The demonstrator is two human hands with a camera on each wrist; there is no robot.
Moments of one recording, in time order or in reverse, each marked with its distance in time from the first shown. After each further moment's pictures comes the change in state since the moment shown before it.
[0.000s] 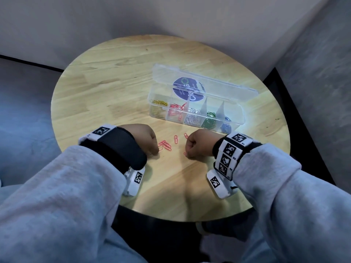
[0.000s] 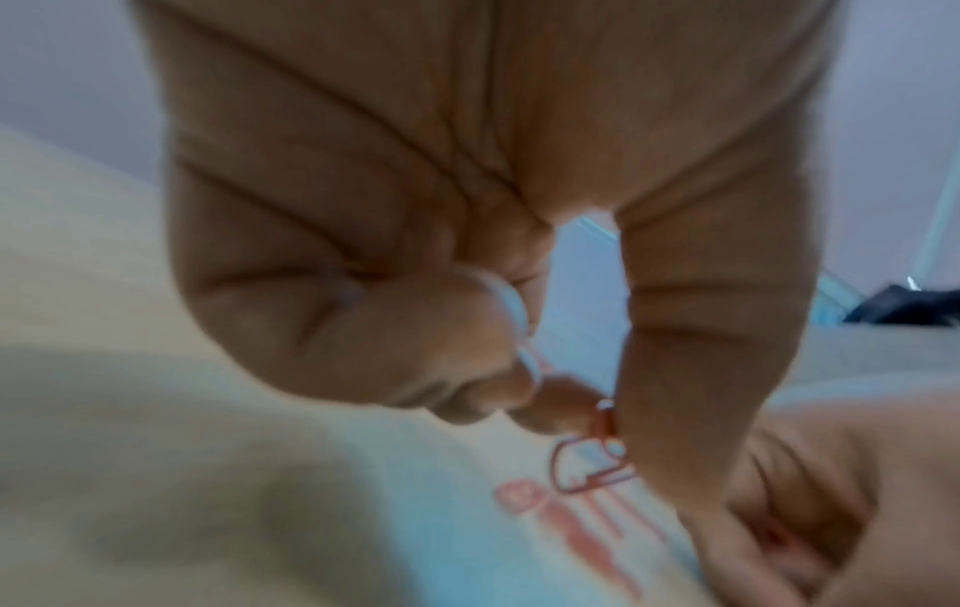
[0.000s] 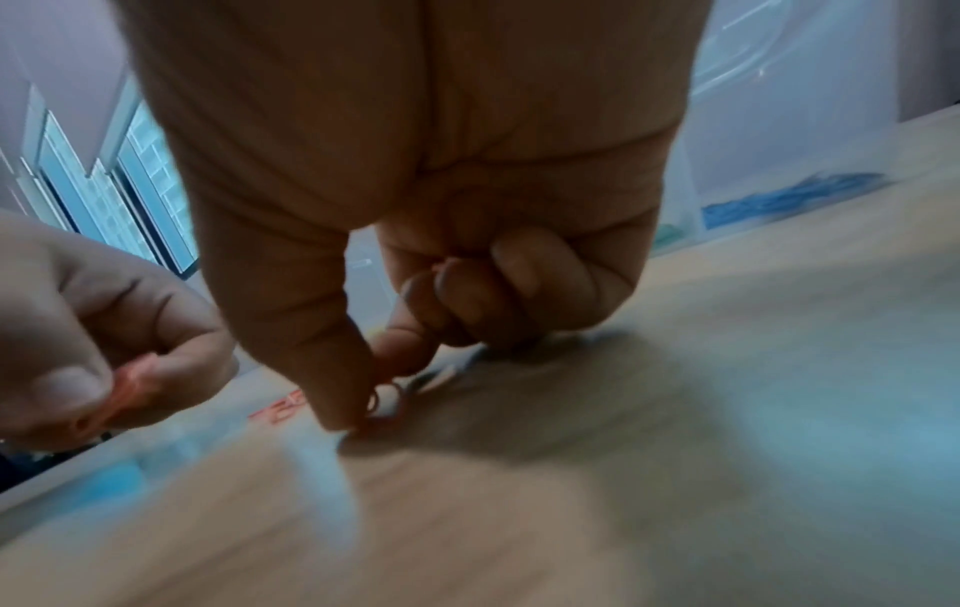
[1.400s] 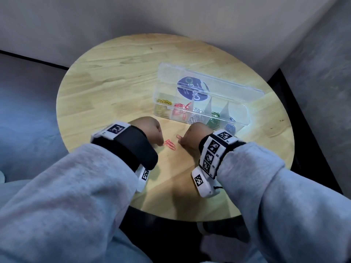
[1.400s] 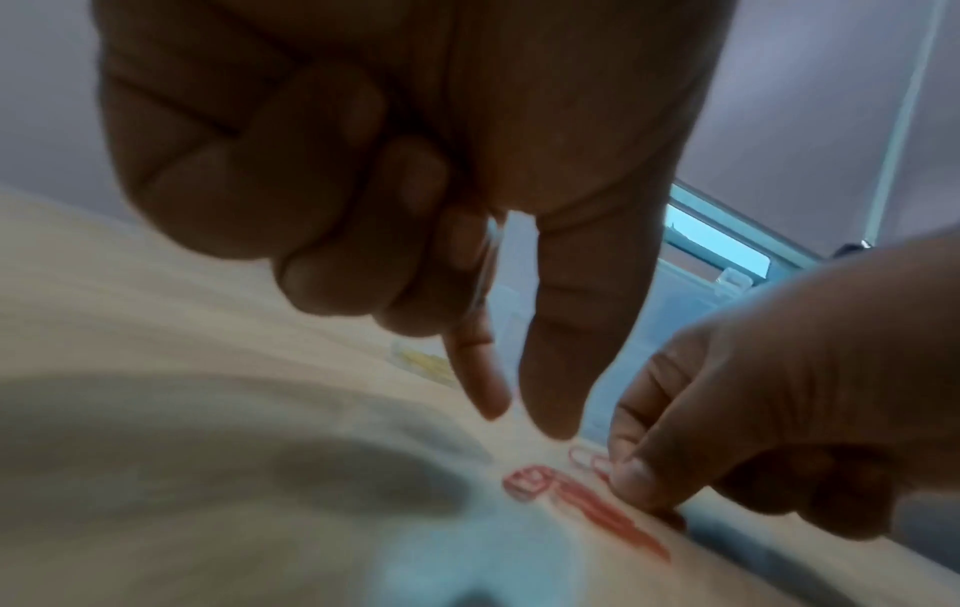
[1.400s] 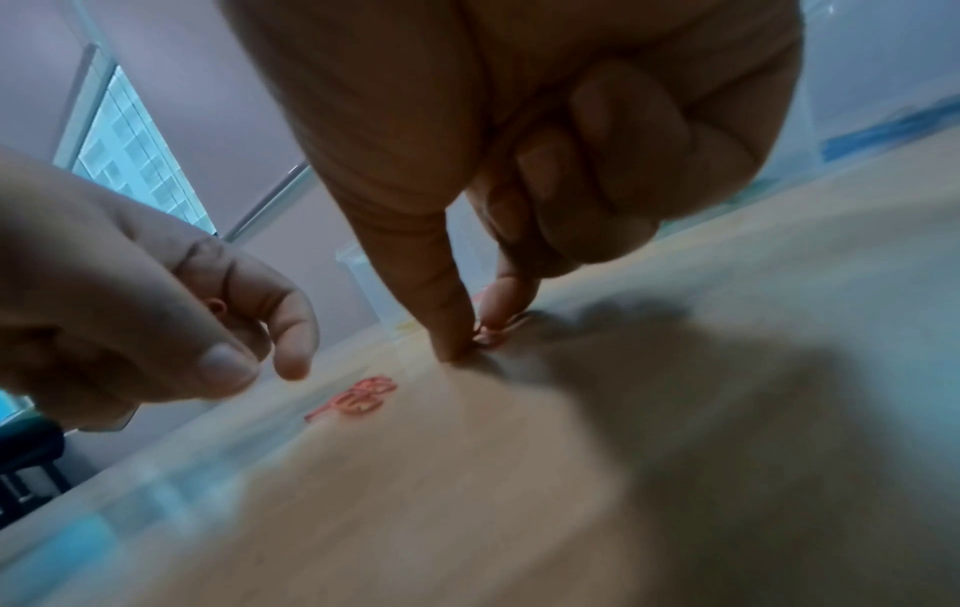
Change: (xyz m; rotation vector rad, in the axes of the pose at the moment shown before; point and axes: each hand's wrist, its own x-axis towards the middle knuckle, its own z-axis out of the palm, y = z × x) left_hand 0.004 0.007 0.001 -0.100 0.224 -0.009; right_hand 0.027 -0.030 0.005 0.013 0.158 0.262
